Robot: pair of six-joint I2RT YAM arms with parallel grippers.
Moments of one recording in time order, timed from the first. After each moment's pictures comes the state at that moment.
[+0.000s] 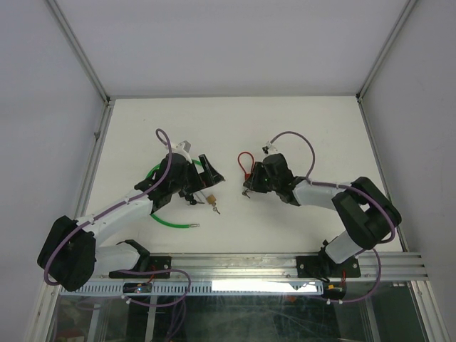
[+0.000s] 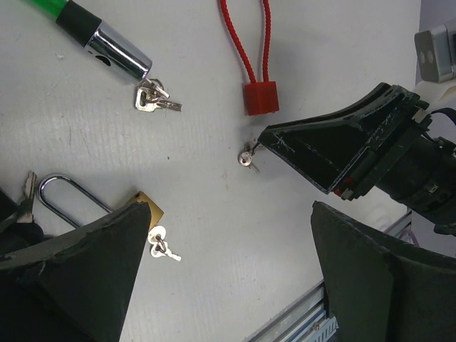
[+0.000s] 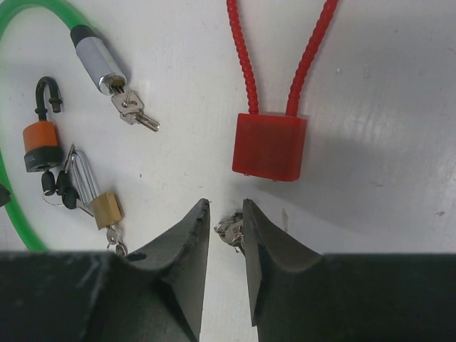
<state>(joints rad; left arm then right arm) -0.59 1.19 0.62 -0.01 0.12 -0.84 0.65 1.55 0.65 0.21 -0.06 0.71</state>
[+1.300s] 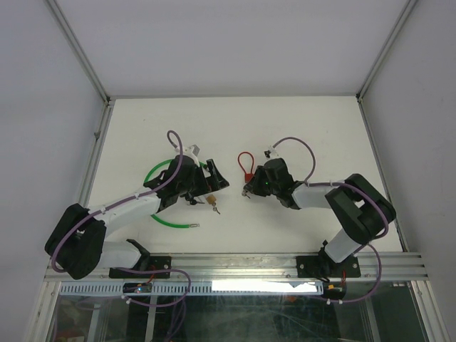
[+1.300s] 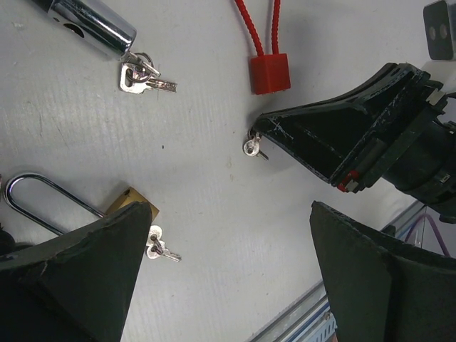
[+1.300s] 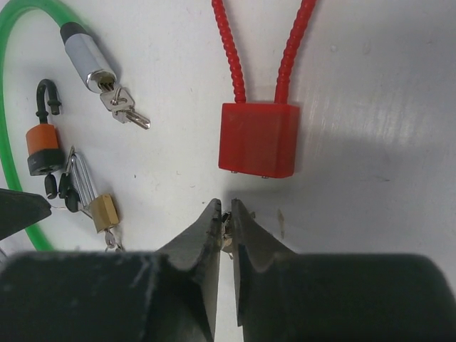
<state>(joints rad) -0.64 1.29 0.63 0.04 0.14 -0.84 0.65 1.60 0.58 0.35 -0.08 0.78</state>
